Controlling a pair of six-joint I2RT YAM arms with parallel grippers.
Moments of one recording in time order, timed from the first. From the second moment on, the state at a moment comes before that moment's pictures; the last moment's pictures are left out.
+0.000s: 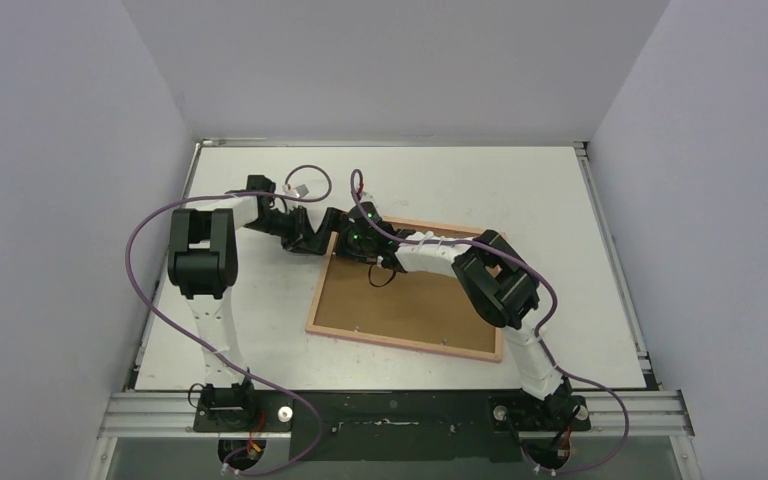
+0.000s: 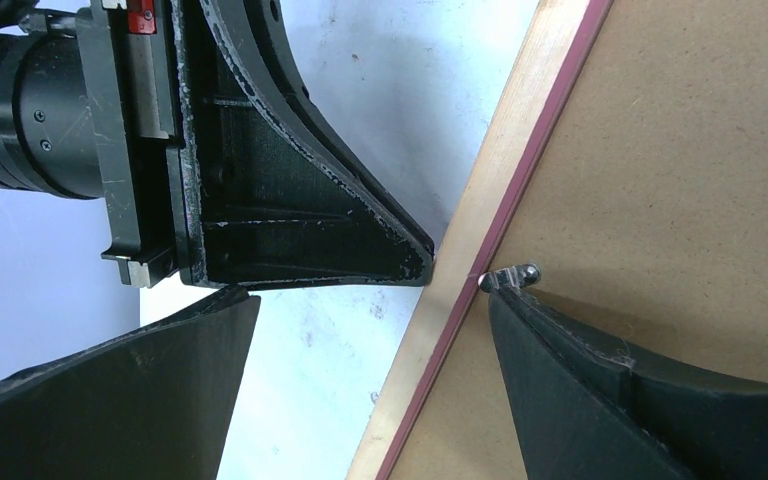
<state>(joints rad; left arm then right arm) -0.03 2.15 1.42 -0.63 0.86 -0.13 0.82 2.18 1.46 0.17 -0.12 0.91</state>
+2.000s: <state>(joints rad) 0.02 1.75 1.37 -1.12 0.69 0.49 0.52 2.00 1.67 -0.29 -0.17 0.08</state>
